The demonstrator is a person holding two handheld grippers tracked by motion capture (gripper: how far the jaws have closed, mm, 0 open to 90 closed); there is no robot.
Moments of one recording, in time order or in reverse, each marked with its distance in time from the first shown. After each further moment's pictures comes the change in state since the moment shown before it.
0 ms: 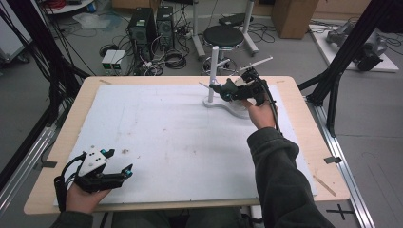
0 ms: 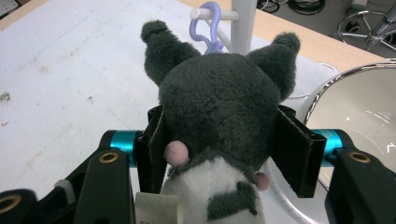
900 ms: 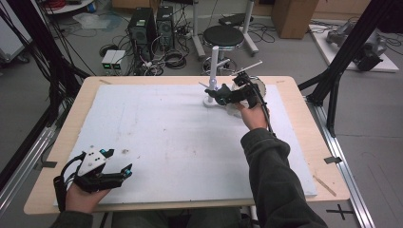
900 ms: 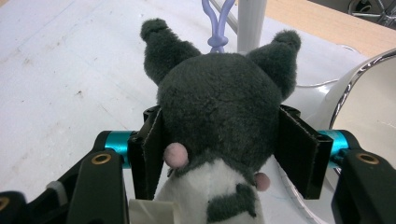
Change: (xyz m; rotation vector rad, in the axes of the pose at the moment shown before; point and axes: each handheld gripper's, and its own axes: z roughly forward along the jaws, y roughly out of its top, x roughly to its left) left arm 0.001 0.000 0.000 -0.004 0.001 -0.004; right arm 0.001 -0.004 0.031 0.057 0.005 0.032
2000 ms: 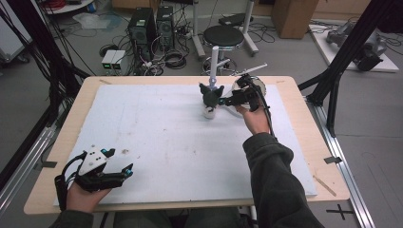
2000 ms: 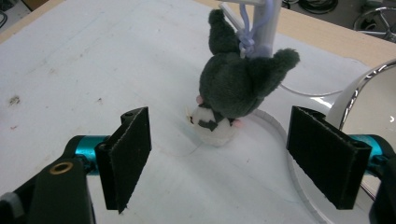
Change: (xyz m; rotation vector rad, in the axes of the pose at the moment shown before) left arm -0.001 0.001 0.002 -0.003 -0.009 -0.002; right arm 0.008 -0.009 -0.013 -0.074 0.032 -0.008
